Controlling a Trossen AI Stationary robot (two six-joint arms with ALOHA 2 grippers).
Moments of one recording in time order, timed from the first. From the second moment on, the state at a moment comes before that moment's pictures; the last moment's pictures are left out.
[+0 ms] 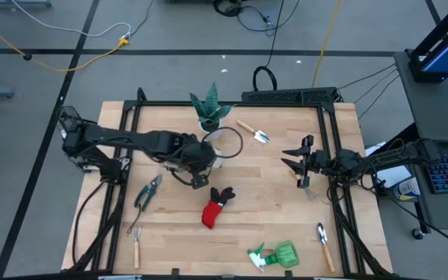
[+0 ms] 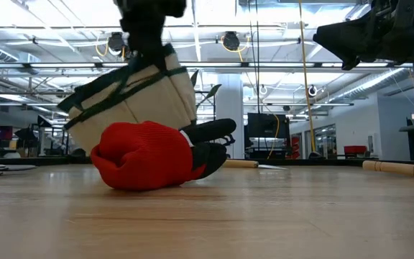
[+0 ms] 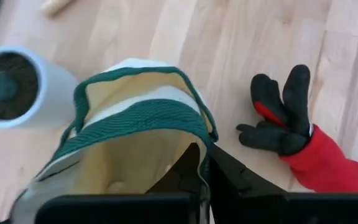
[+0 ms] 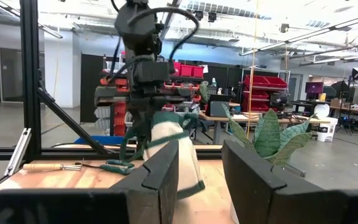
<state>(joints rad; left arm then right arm) -0.04 1.59 1.41 -0.93 -0.14 -0.28 0.12 0.57 0.02 0.83 0.26 -0.12</state>
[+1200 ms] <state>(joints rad) 0.07 1.75 1.45 -0.73 -0.09 -0.14 0.12 0.57 0.02 0.81 0.26 -0.12</state>
